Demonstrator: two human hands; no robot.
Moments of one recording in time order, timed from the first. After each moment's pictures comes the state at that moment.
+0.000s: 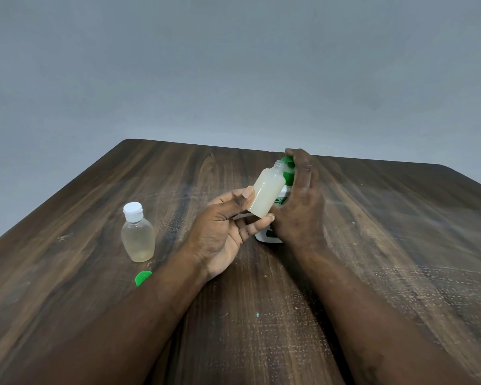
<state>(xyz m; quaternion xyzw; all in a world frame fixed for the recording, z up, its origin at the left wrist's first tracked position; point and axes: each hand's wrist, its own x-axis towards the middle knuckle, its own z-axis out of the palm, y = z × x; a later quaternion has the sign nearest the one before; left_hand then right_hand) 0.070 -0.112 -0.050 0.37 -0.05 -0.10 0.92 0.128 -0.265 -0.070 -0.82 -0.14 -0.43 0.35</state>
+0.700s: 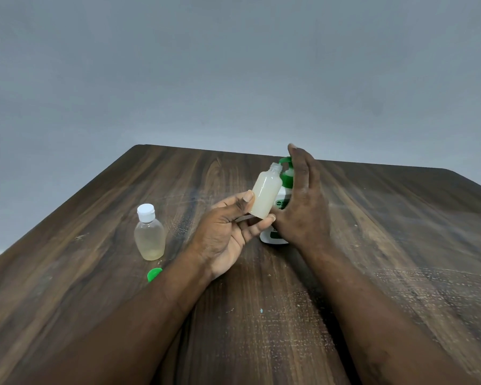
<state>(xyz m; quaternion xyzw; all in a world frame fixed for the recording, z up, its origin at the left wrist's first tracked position) 0.071 -0.107 -0.056 0.36 -0.05 -0.08 0.93 0.123 -0.271 -0.060 -0.85 -0.17 -0.41 0.29</state>
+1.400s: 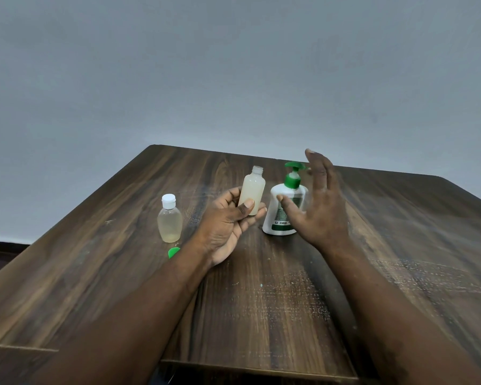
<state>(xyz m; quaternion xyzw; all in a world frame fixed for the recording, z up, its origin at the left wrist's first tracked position) 0.048 -0.096 -0.057 0.39 -0.08 -0.03 0.92 0.076 -0.300 -0.034 -0.87 -0.17 -0.40 0.25</state>
